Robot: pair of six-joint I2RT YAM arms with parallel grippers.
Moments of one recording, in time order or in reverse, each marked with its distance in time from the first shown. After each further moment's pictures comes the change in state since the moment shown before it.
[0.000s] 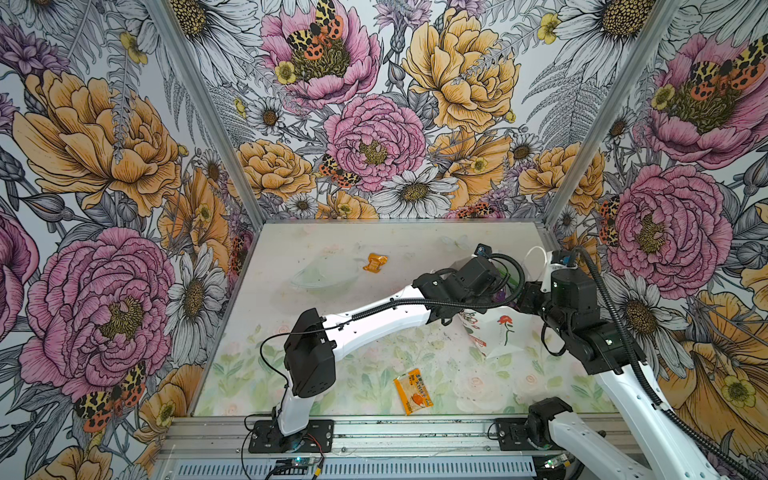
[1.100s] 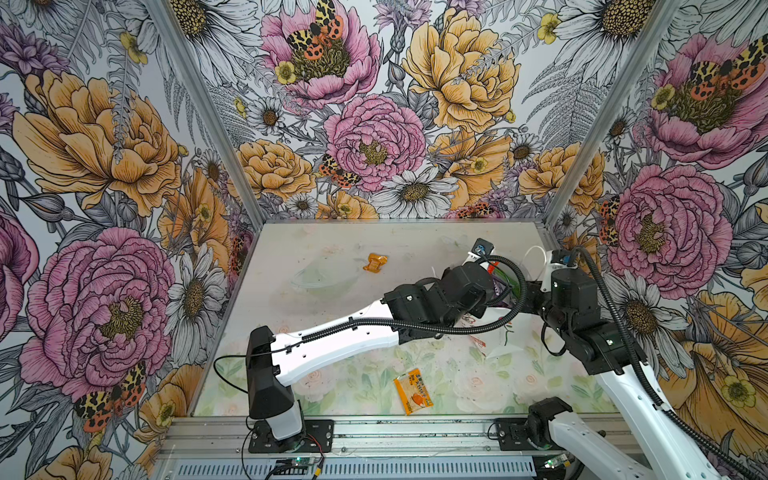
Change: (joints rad) left arm -0.103 -0.251 -0.119 0.055 -0.216 0.120; right arm 0.003 0.000 0.006 0.000 -0.002 0.000
